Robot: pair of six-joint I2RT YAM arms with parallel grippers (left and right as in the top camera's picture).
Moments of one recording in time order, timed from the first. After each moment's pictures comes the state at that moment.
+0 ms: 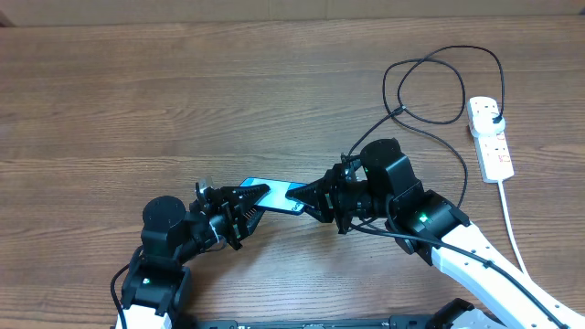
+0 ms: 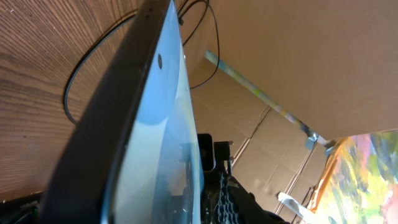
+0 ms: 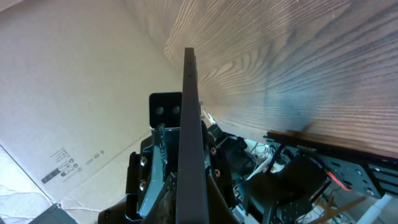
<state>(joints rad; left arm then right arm) -0.20 0.75 0.34 0.08 0.70 -1.93 0.60 1.21 0.80 -0.20 -0.71 1.69</state>
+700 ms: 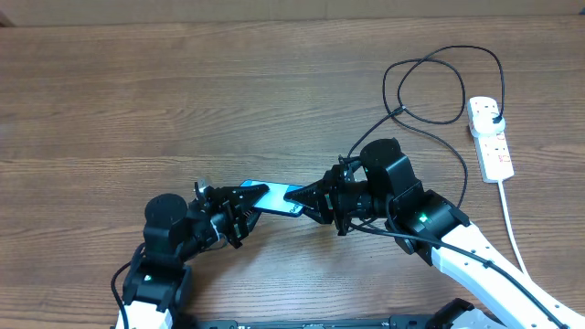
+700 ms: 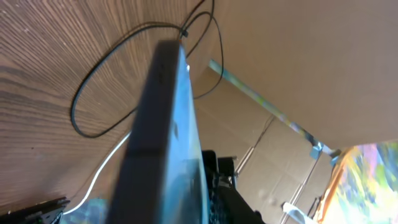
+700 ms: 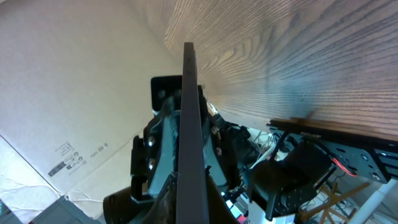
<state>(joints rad) -0.20 0.78 0.34 0.07 0.67 -1.91 0.60 1.21 0.80 -0.19 -0.75 1.72</state>
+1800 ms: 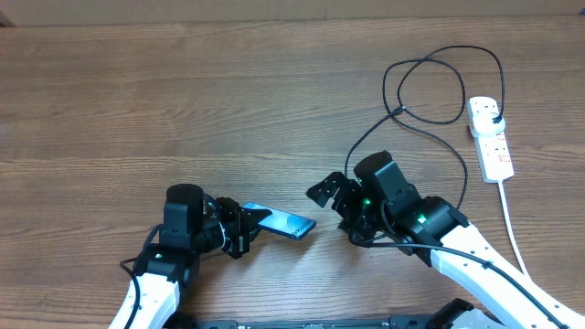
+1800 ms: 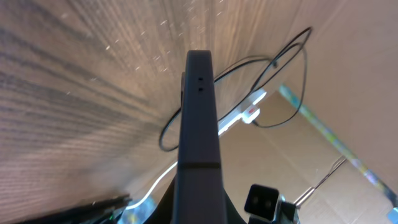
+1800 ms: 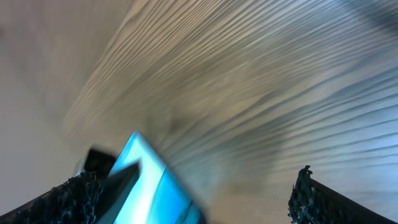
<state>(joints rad) -0.20 1.01 0.34 -0.11 0.71 -1.72 0.61 1.21 0.80 -0.57 -0.29 1.29</state>
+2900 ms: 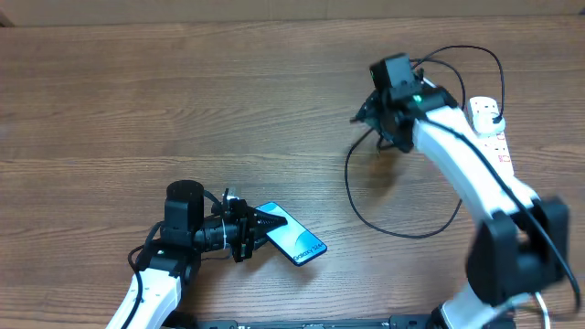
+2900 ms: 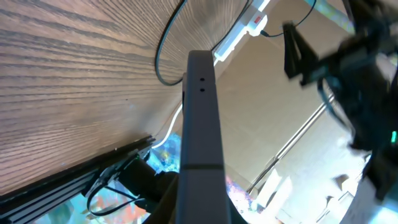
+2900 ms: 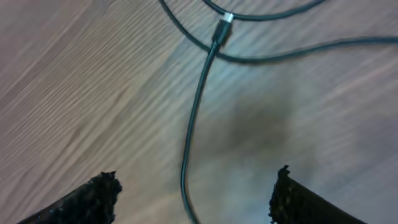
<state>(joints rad) -0.20 1.05 0.34 -0.01 1.02 -1.52 0.30 1.78 1.41 -0.83 0.18 0.93</state>
